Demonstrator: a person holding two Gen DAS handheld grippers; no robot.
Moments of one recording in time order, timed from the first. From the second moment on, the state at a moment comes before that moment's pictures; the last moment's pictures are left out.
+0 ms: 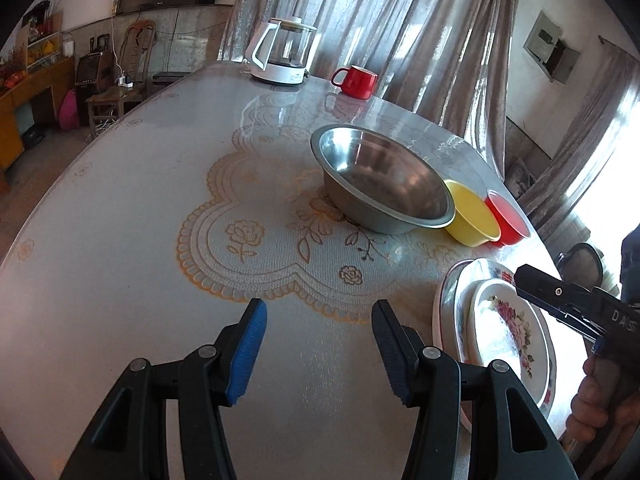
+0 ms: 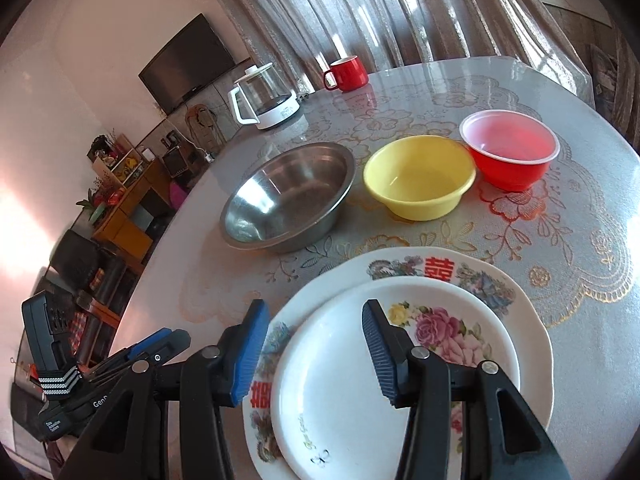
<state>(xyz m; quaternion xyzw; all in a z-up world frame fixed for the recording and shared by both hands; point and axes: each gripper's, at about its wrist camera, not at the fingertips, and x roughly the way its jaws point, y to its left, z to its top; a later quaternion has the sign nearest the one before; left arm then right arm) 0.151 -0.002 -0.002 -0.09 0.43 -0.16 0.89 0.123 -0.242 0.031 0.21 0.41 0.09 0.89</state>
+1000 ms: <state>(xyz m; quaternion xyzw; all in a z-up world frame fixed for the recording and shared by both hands) 0.273 -0.052 -0.010 -0.09 0.44 -0.20 0.87 0.255 -0.221 -0.008 0.19 0.48 0.05 0.86</state>
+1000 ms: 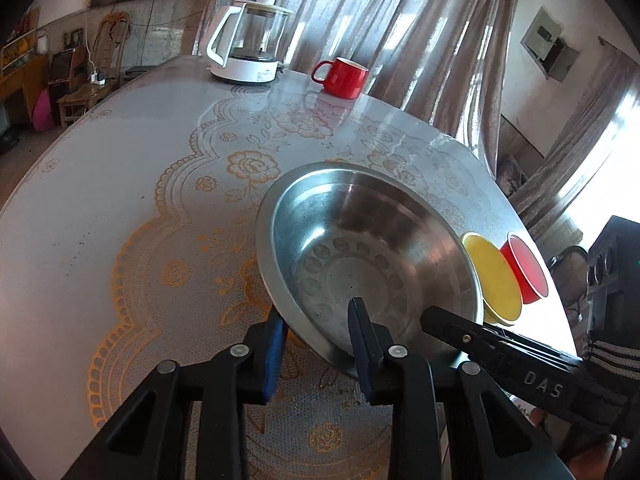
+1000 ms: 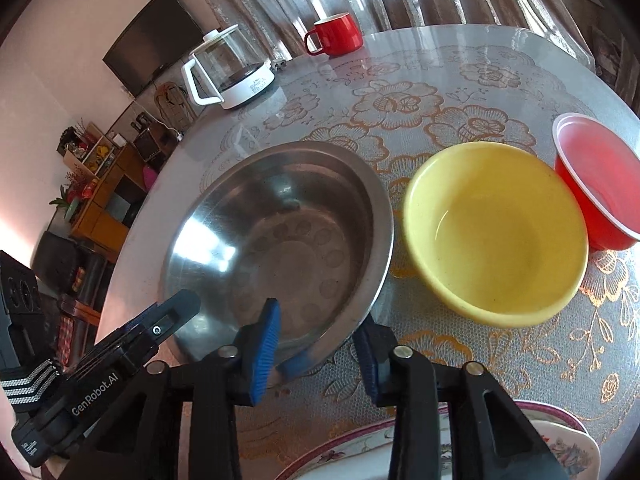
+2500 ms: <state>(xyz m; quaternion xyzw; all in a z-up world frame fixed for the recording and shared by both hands) 0.102 0.074 -0.005 -0.11 0.40 -0.11 0.90 0.142 -0.108 -0.002 0.11 0.48 0.19 0.85</state>
